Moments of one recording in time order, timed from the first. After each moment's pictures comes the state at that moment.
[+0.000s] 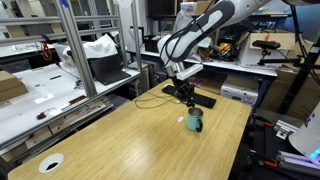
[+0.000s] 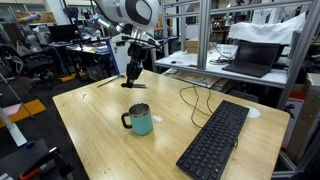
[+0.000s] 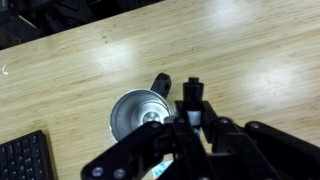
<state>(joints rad) 0.17 0.51 -0.01 -1.79 0.12 1.82 0.44</state>
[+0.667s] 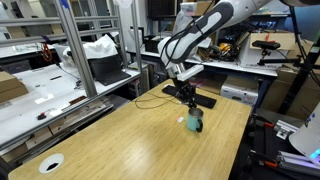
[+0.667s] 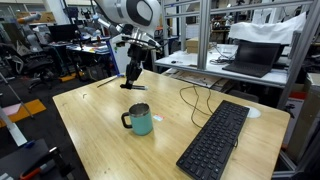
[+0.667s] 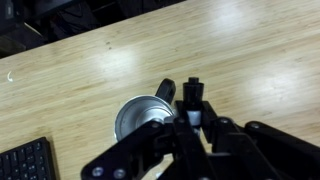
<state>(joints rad) 0.16 0.52 -0.01 -1.79 0.12 1.79 0.44</state>
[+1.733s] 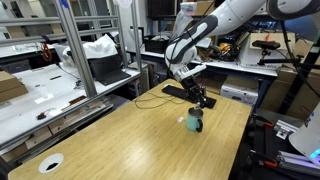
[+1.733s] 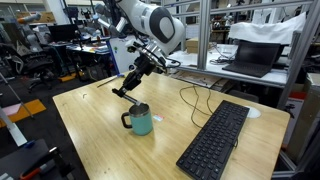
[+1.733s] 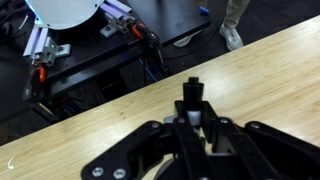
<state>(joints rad) 0.04 0.66 -0.03 -1.68 0.28 1.46 0.42</state>
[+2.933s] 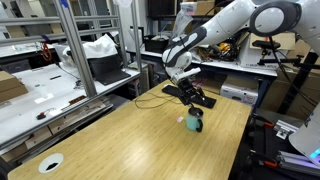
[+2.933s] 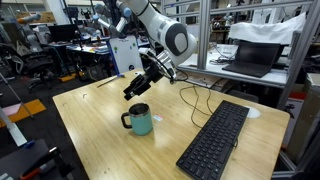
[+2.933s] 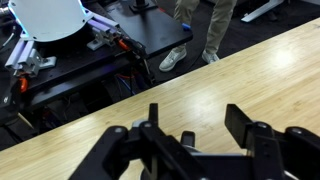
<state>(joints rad) -0.02 0.85 -0.03 -1.47 0.38 1.31 0.41</state>
